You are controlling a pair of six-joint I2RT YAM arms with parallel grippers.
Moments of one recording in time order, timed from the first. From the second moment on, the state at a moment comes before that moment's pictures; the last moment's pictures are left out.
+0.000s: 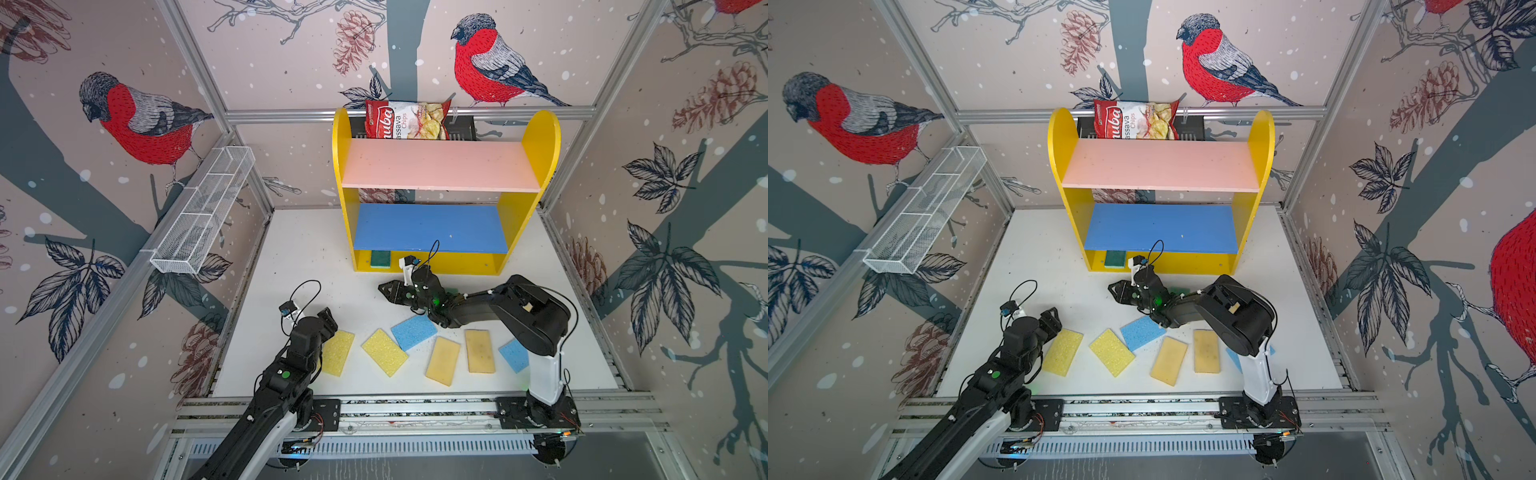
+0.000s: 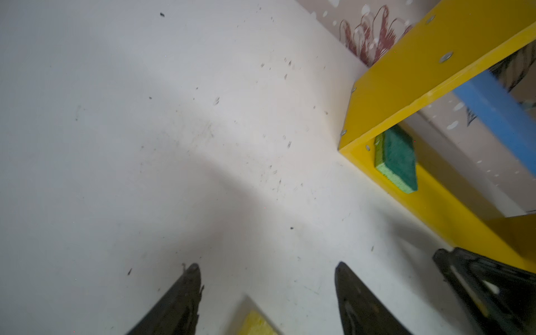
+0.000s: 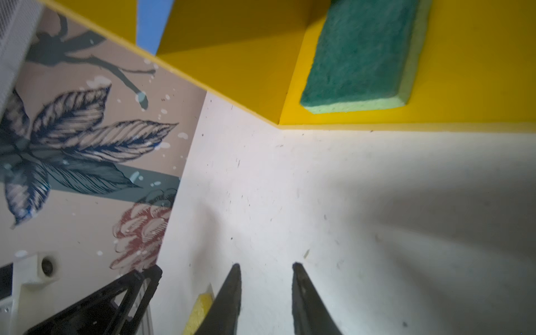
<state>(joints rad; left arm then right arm) -0.37 0.49 0.15 -0.30 -0.35 -0.81 0.91 1.94 0.92 0.59 -0.17 0.83</state>
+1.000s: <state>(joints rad) -0.39 0.98 0.23 0.10 -0.13 -0.71 0.69 1.32 0.45 0.16 0.18 0.77</state>
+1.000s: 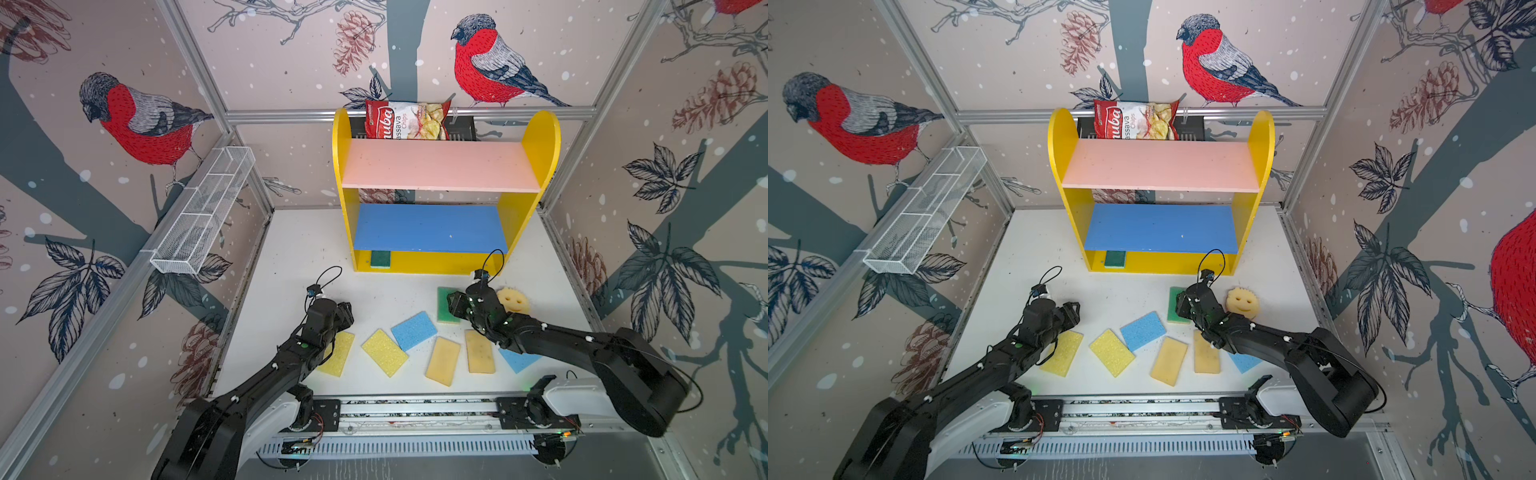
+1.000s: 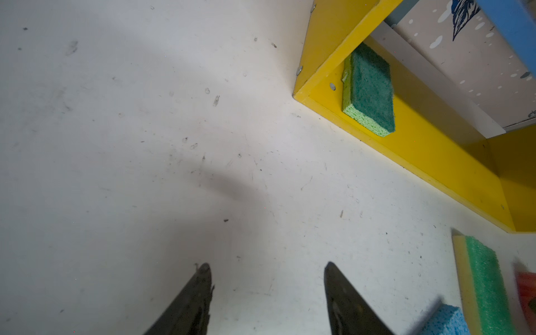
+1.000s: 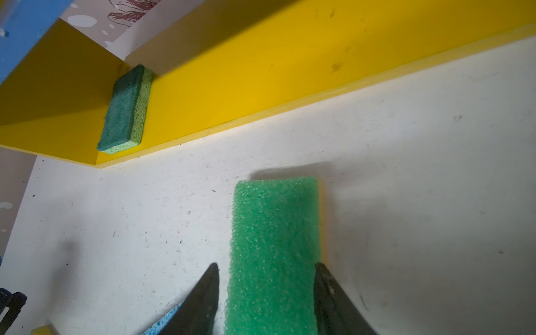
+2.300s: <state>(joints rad) -0.39 1.16 0.28 0.24 -0.08 -0.73 0.74 1.74 0.69 0.46 0.20 0.65</state>
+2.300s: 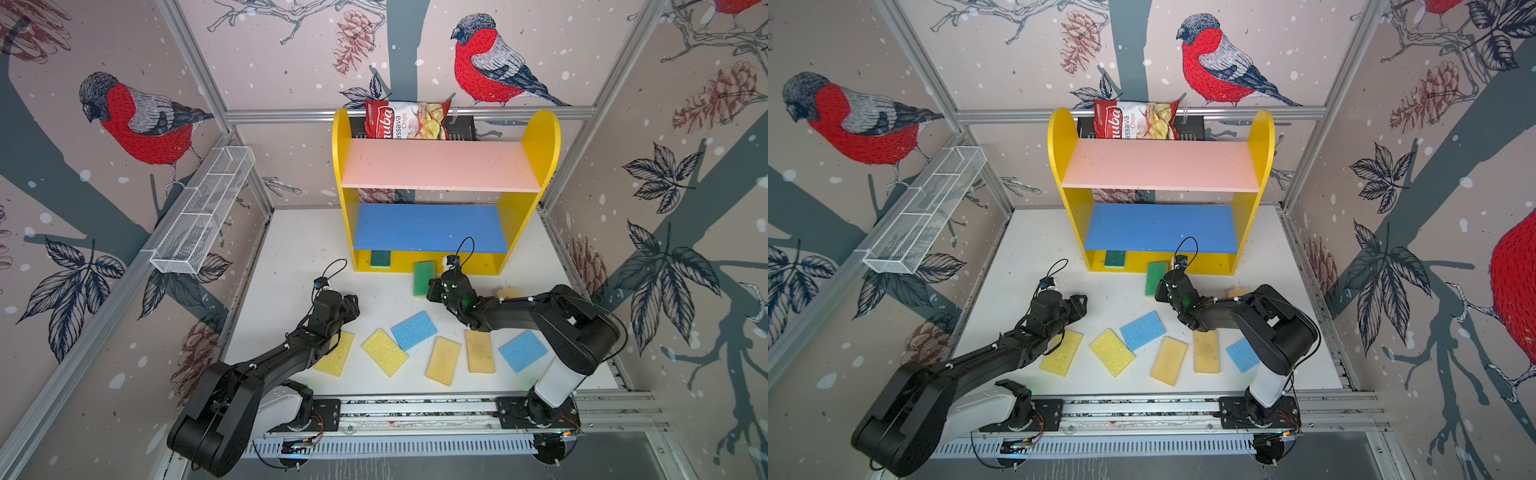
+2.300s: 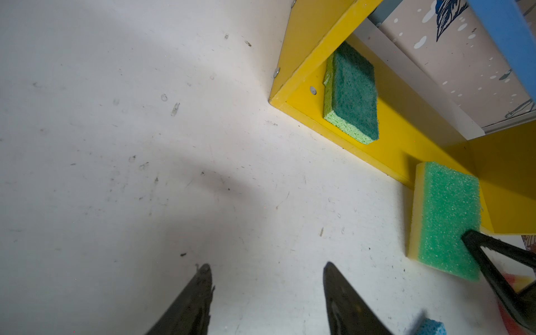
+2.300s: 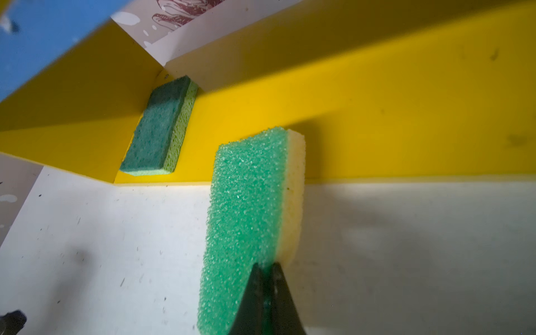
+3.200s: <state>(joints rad) -0.39 1.17 0.29 0.23 -0.08 -0.73 0.81 1.59 0.55 0.49 0.20 0.71</state>
